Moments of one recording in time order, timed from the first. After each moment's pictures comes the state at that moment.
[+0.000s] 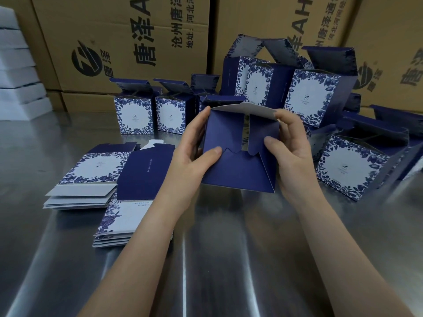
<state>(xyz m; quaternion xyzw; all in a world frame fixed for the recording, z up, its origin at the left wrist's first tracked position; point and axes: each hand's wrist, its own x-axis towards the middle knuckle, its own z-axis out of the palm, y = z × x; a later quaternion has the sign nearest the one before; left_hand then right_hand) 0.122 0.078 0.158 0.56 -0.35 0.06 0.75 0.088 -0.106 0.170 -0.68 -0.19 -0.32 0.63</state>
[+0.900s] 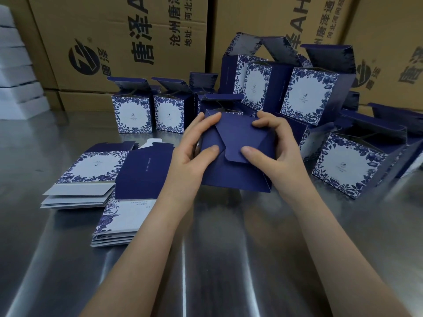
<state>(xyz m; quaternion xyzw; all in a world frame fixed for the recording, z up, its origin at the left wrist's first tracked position) 0.115 0.076 0.159 0.60 -0.32 0.08 0.73 0.080 -0.102 0.170 -0.76 -0.18 -0.30 0.55</state>
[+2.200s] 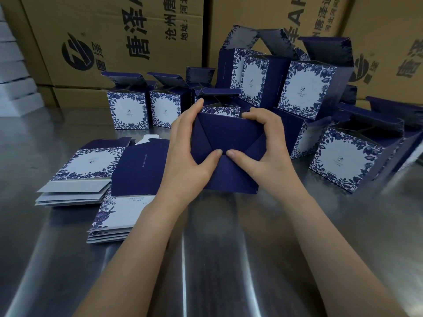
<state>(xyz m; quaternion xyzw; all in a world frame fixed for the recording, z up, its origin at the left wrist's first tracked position) 0.116 0.077 0.156 0.70 -0.32 0.22 0.60 0.078 -0.090 0.170 -0.82 -0.17 -0.39 0.38</state>
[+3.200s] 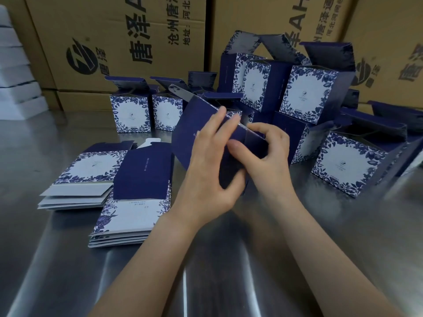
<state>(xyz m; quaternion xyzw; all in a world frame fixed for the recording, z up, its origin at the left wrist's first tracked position) 0.108 0.056 0.145 0.68 -0.44 0.34 0.48 0.080 -0.066 0.165 -0.76 0.01 -0.37 0.54</state>
